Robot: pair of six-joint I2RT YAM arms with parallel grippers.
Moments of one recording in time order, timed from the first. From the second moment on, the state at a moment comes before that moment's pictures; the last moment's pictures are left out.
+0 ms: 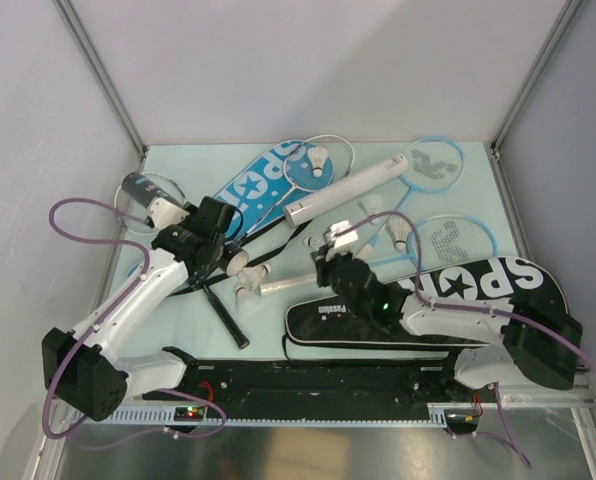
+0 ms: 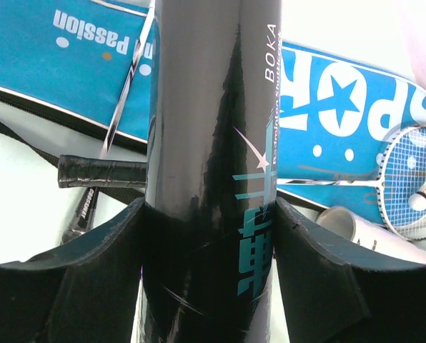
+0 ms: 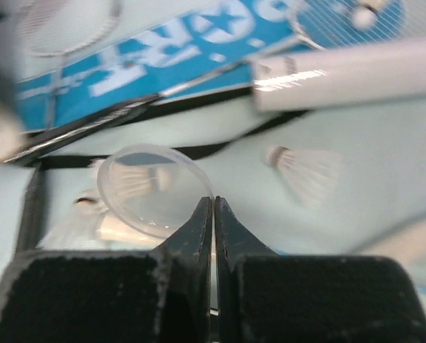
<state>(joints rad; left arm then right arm) -0.46 1.18 1.02 -0.85 -0.78 -1.40 1.15 1.38 0.65 0.57 0.58 0.22</state>
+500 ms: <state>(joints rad) -0.45 1.05 1.09 -0.84 -0.68 -1.01 0.63 1.17 0.66 -0.43 0.51 0.87</state>
